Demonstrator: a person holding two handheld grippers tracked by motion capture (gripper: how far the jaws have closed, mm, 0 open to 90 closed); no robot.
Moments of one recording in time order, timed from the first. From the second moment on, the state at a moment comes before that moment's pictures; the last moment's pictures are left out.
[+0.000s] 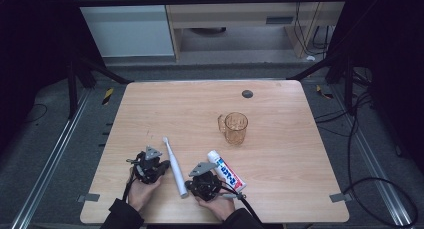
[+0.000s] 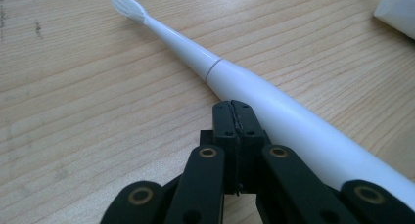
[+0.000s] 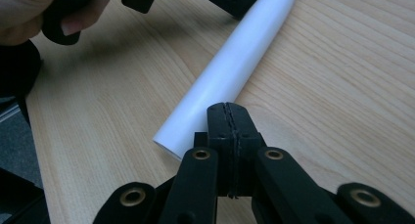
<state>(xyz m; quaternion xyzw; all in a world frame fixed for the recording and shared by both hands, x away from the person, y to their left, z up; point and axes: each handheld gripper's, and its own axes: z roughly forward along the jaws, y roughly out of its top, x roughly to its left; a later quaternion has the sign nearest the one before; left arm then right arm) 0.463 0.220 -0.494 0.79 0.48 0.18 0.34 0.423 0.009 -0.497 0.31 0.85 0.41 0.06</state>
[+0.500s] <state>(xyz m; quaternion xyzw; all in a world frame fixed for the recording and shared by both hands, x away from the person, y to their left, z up) 0.465 0.219 -0.490 0.79 0.48 0.18 0.34 0.437 -0.032 -0.471 0.34 0.83 0.43 0.11</state>
